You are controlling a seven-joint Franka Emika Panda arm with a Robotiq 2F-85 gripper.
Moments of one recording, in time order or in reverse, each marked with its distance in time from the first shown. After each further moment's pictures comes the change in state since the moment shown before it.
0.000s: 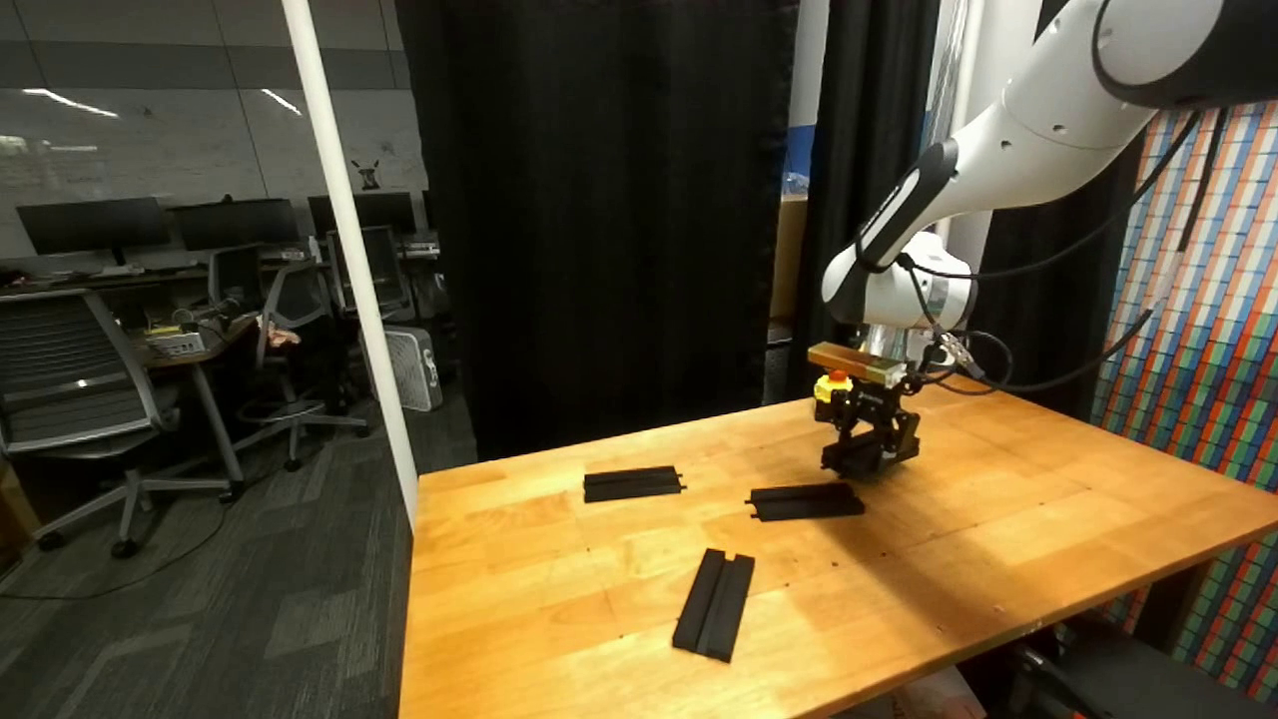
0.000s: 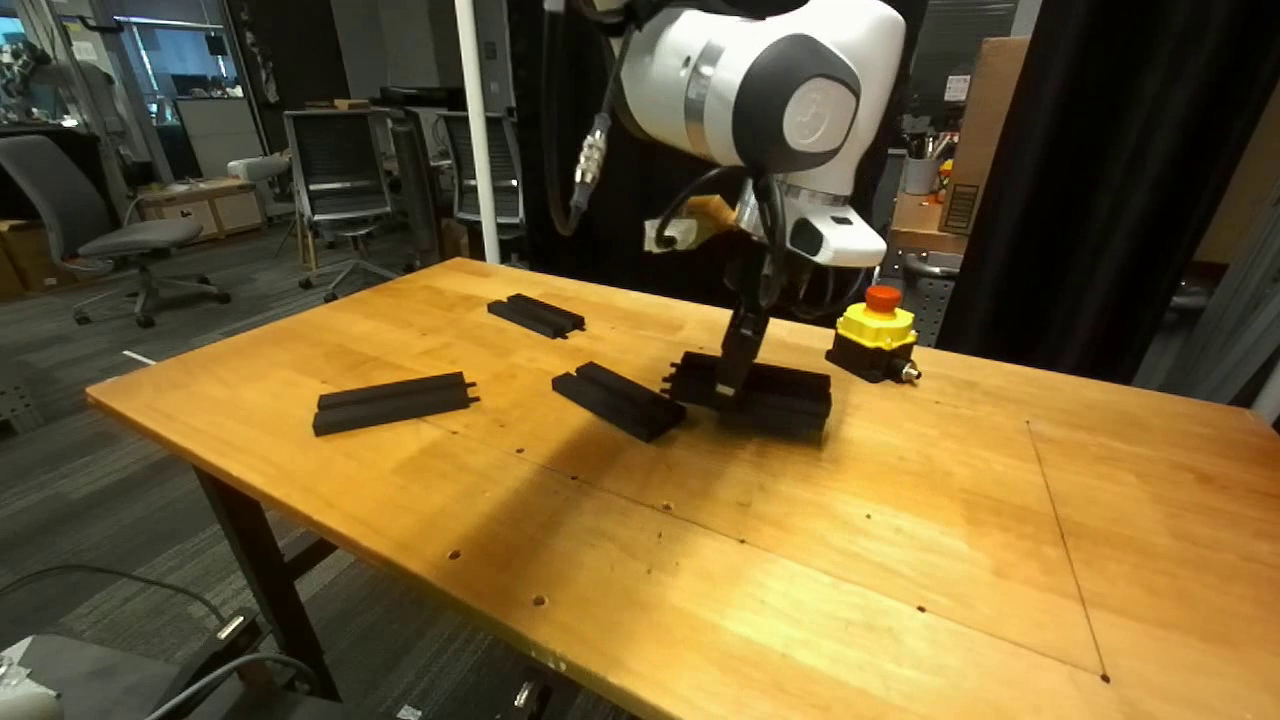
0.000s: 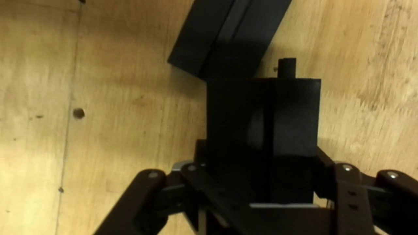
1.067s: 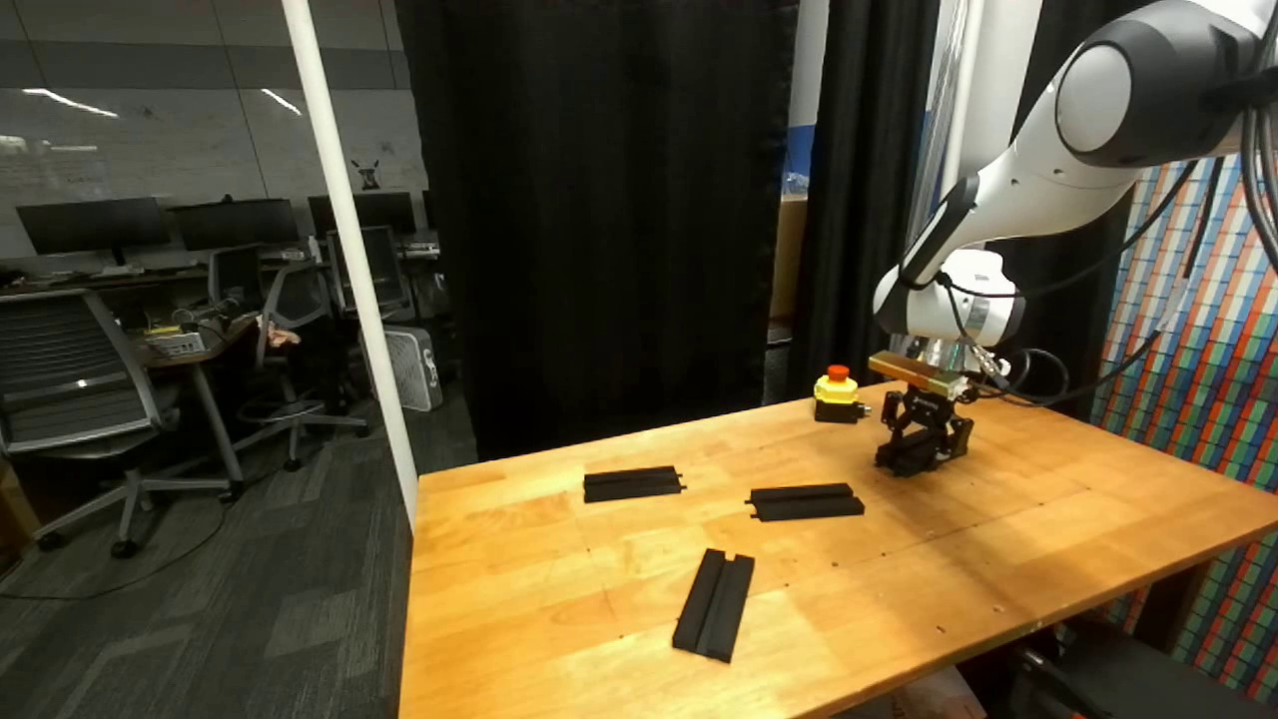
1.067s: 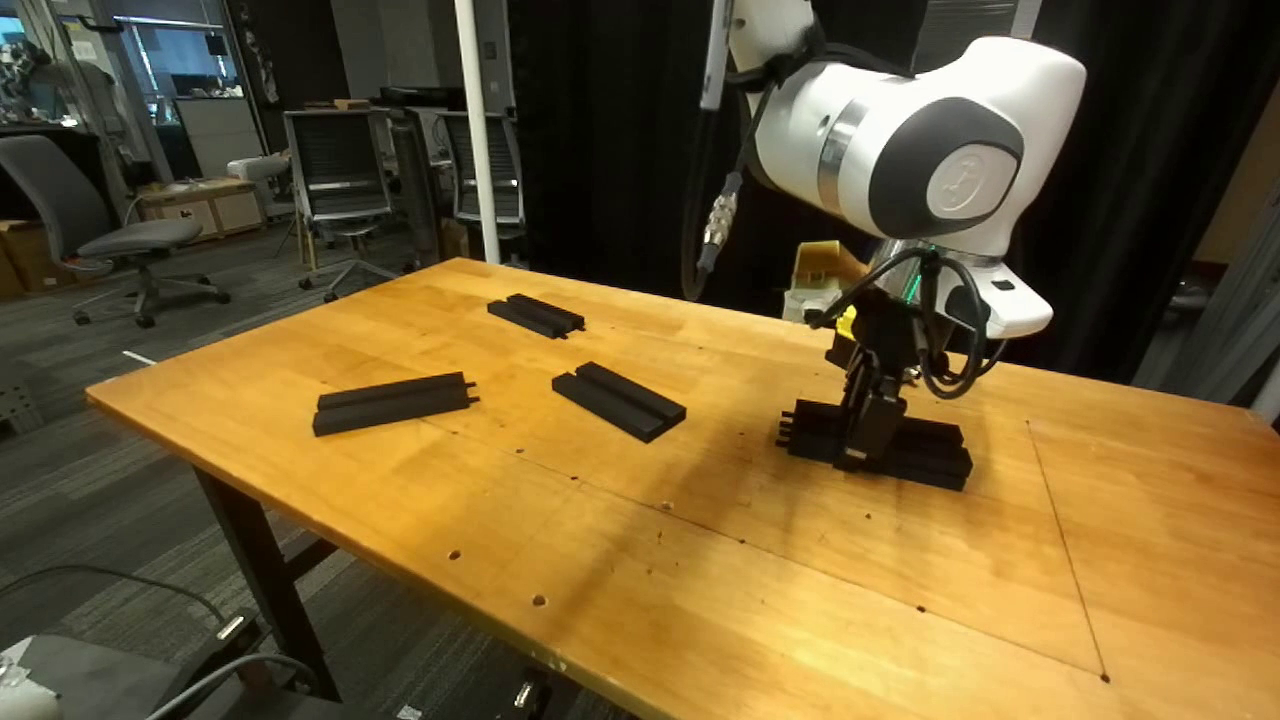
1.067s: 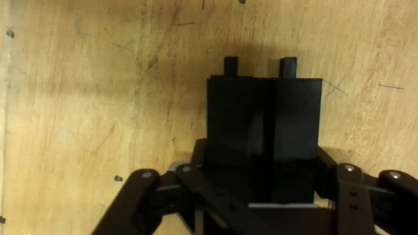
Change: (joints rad) arm -0.191 0.159 -0.013 0.134 0.058 0.045 -0.225
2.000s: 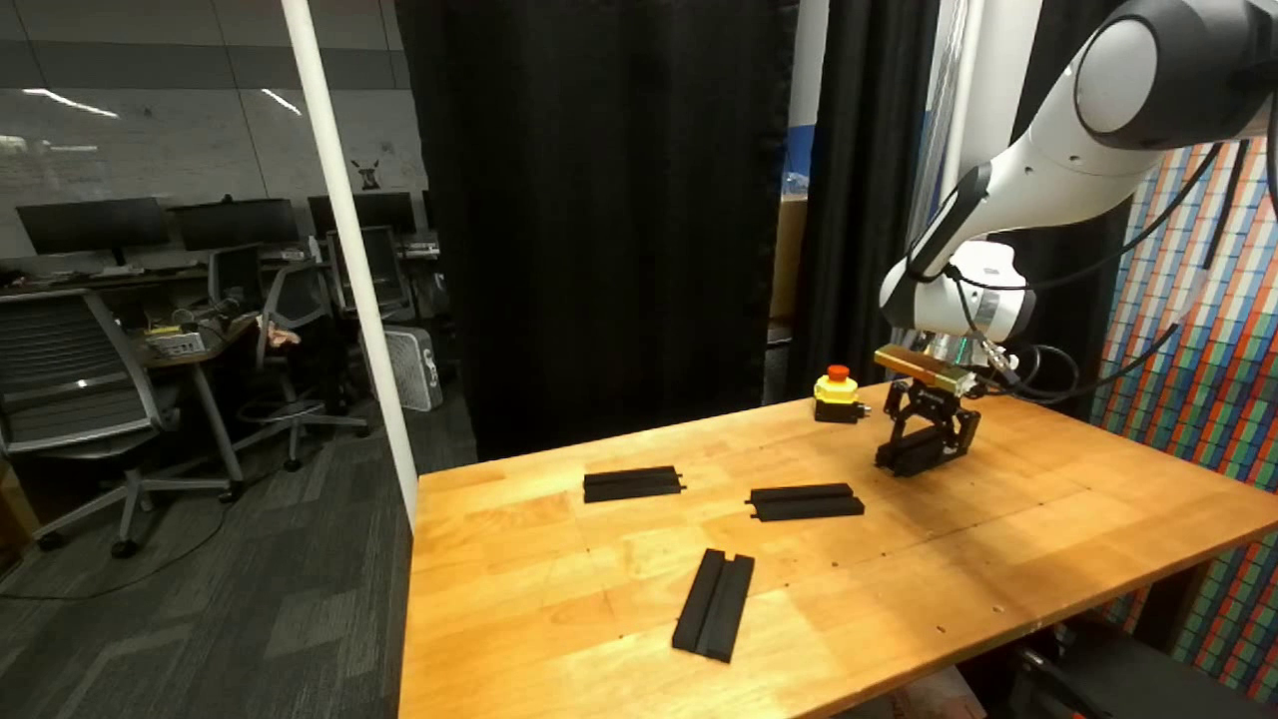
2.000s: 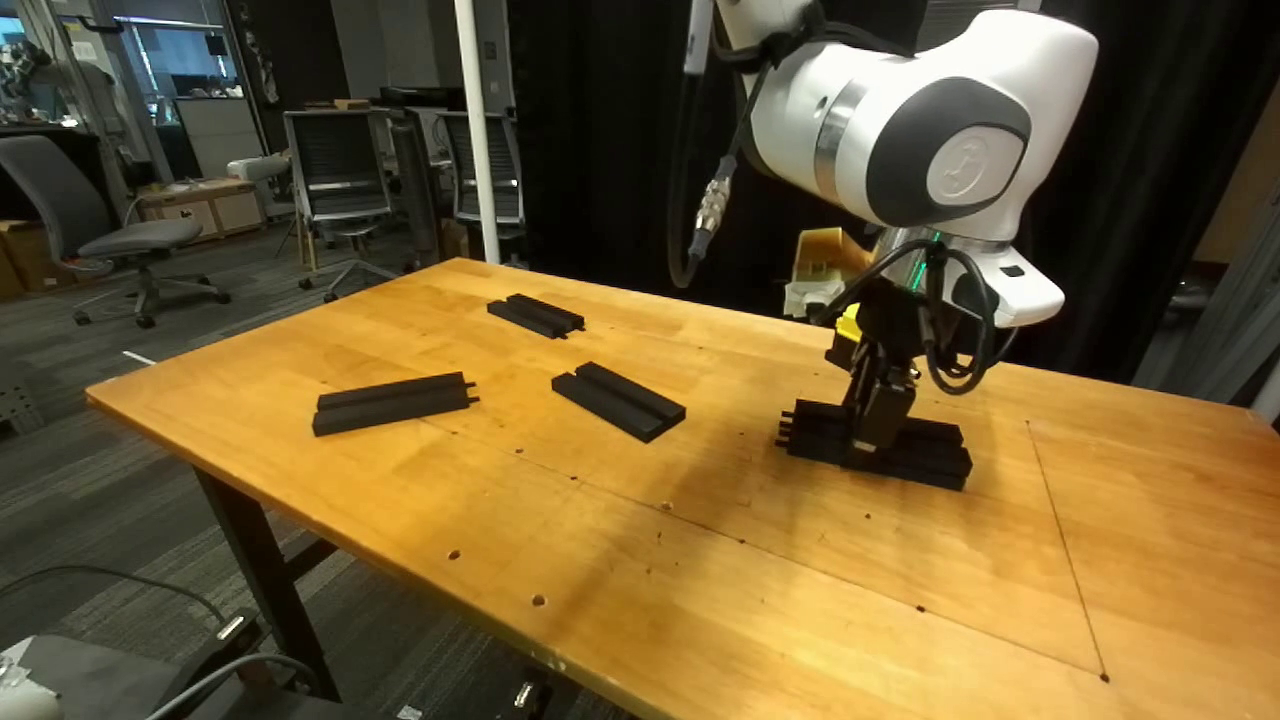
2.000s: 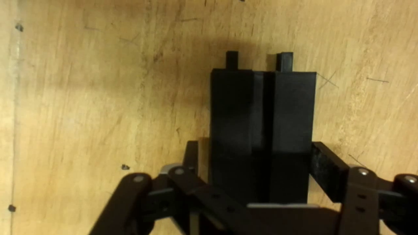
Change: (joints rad) arm -0.001 -0.049 -0.001 -0.049 0.000 0.044 -0.016
